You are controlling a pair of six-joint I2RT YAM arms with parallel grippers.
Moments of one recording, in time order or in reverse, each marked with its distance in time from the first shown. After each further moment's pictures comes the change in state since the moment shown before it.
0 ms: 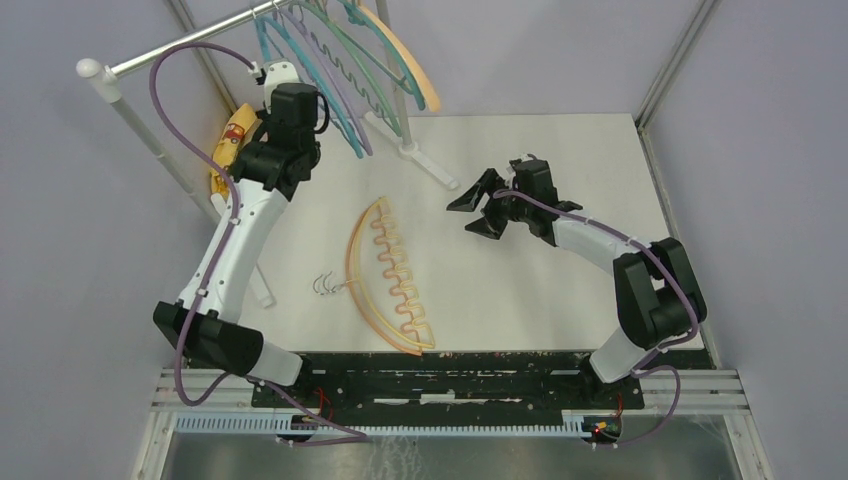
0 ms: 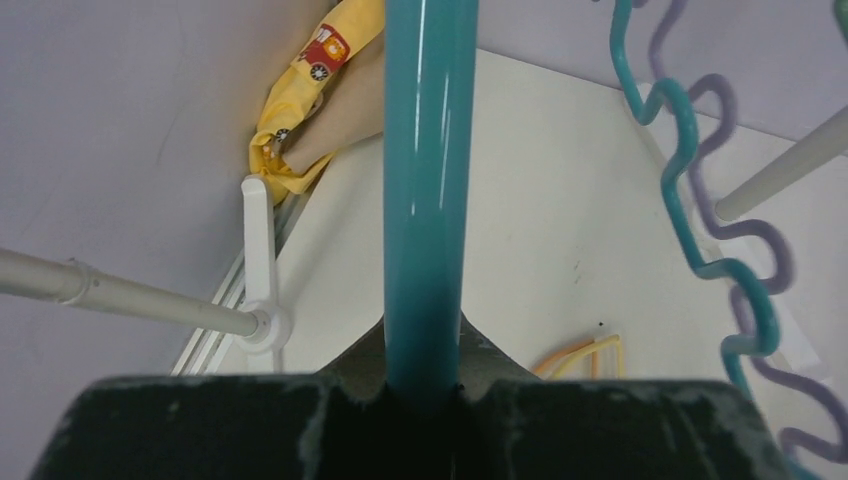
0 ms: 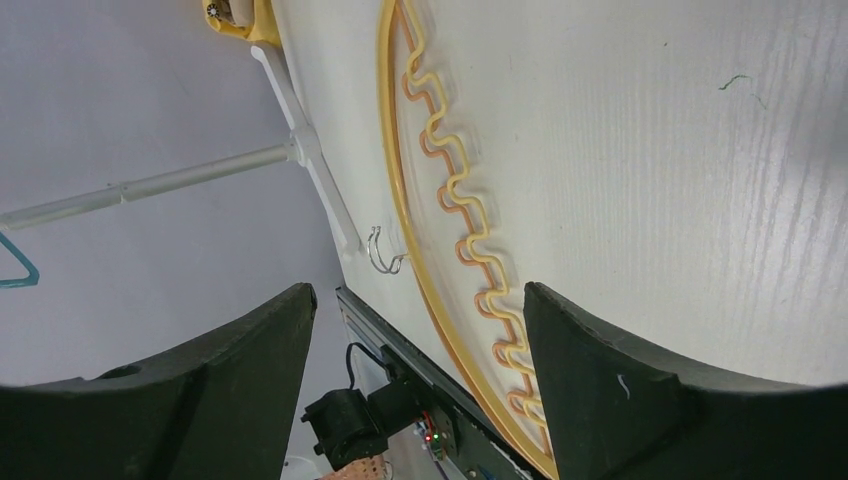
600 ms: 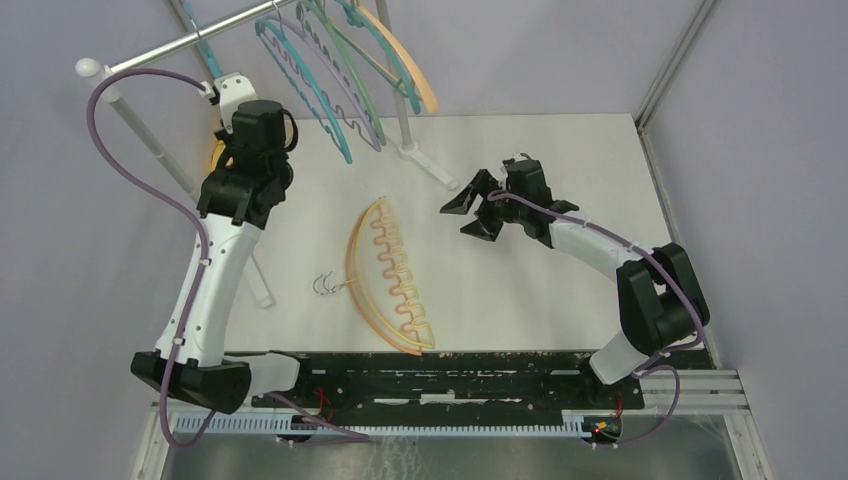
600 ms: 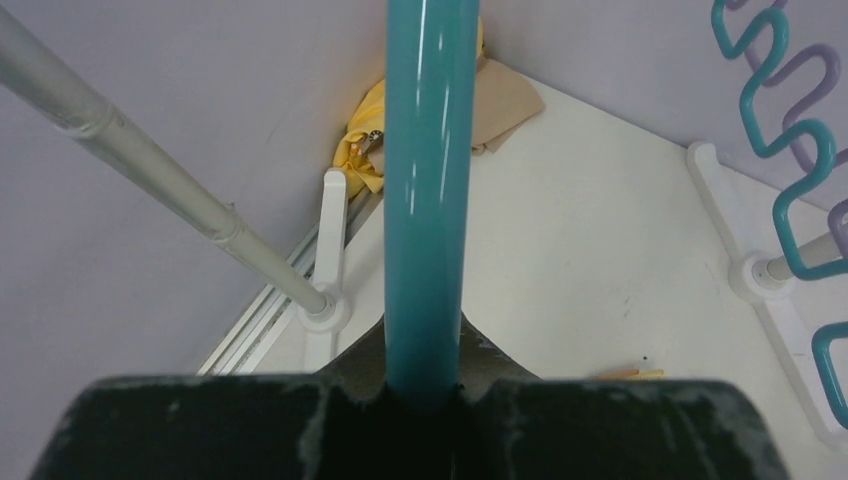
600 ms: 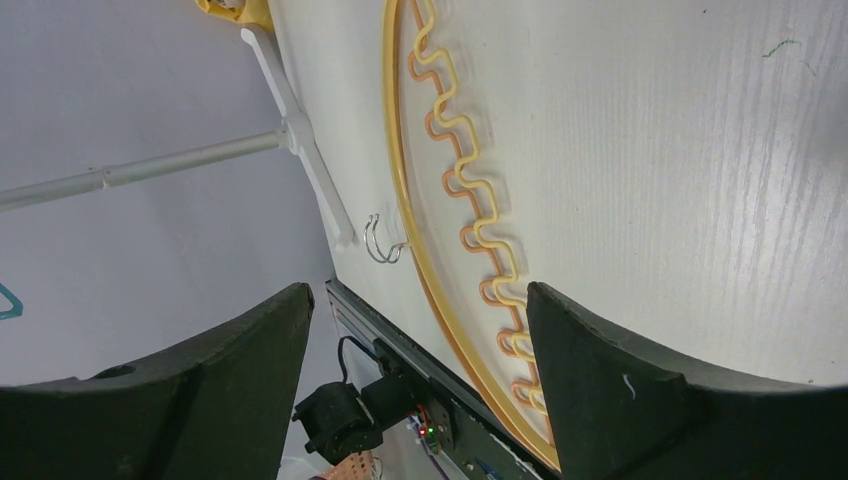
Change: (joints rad) left arm 0.050 -0.185 -0.090 -0.036 -0.080 -0.040; right arm 0.052 -0.029 0.020 -0.053 0.052 -0.005
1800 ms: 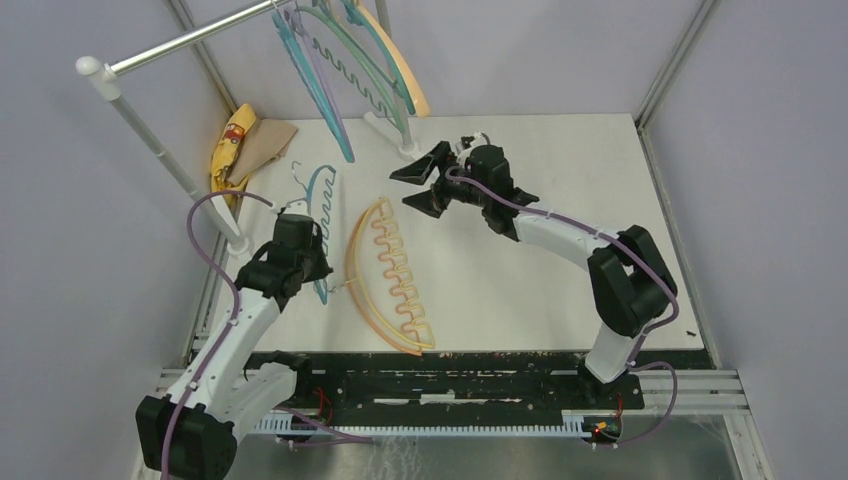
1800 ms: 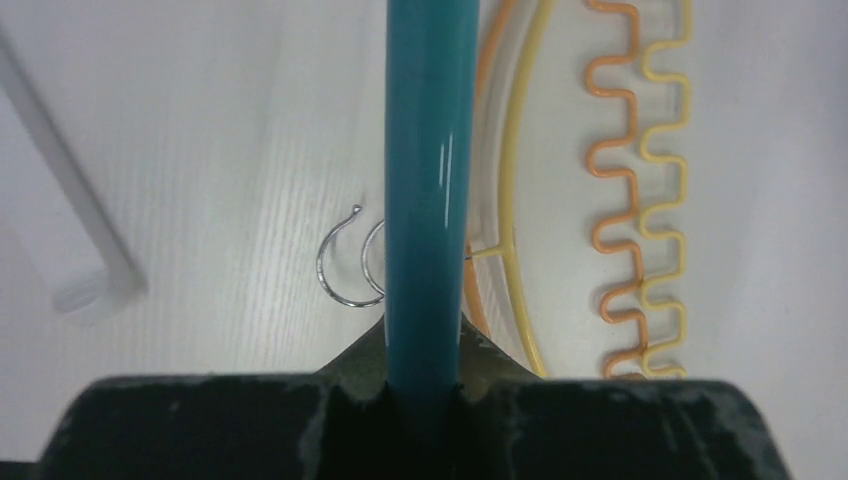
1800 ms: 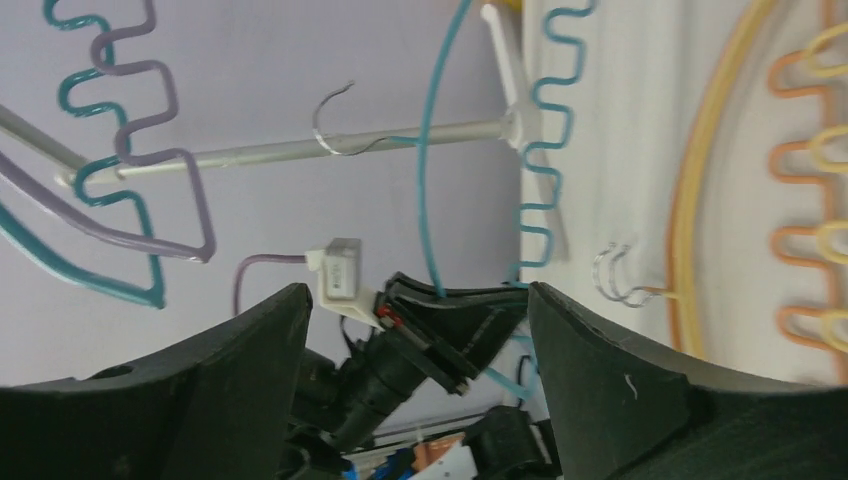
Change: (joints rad) left arm 0.000 -0.364 -0.871 0.123 0.653 -0.122; right arm 0.198 0.192 0.208 0.432 -0.003 0.402
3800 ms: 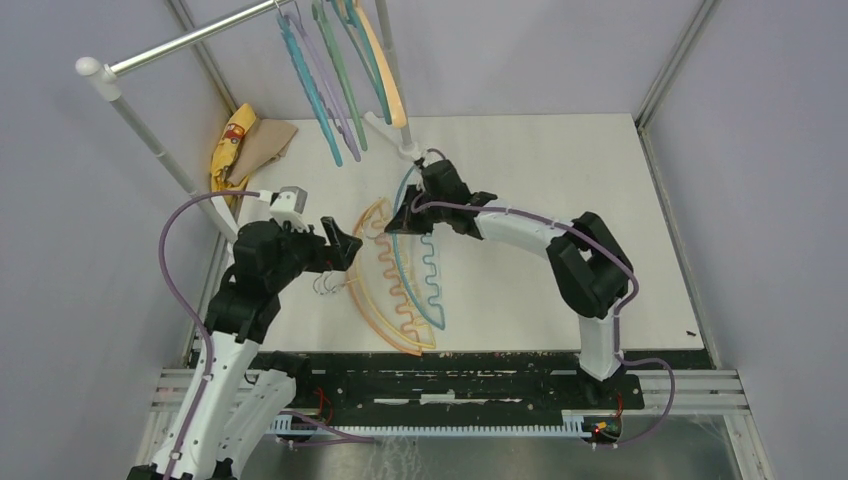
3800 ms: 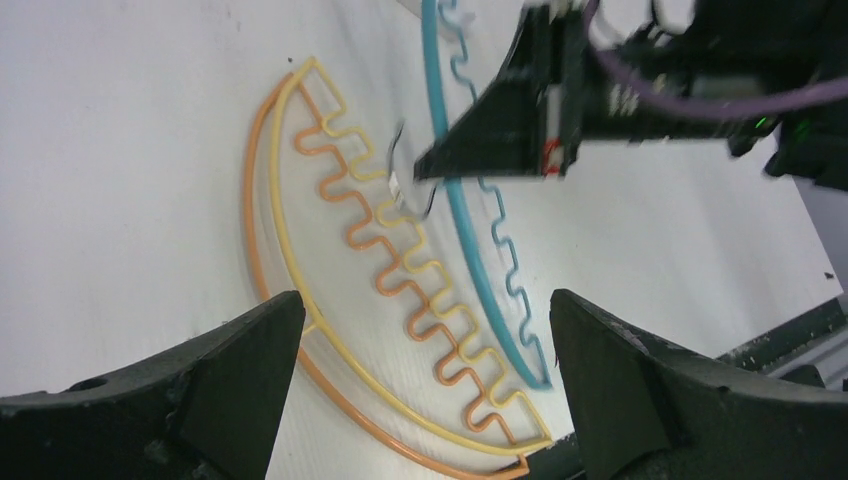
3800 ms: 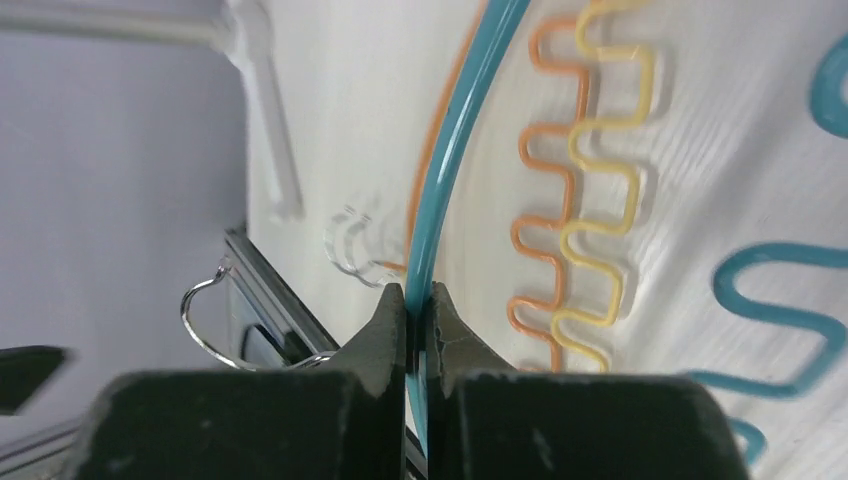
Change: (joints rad) left arm 0.022 -0.239 0.087 0.104 0.345 0.098; right arm 0.129 0.222 0.196 -0.474 0.114 -0.626
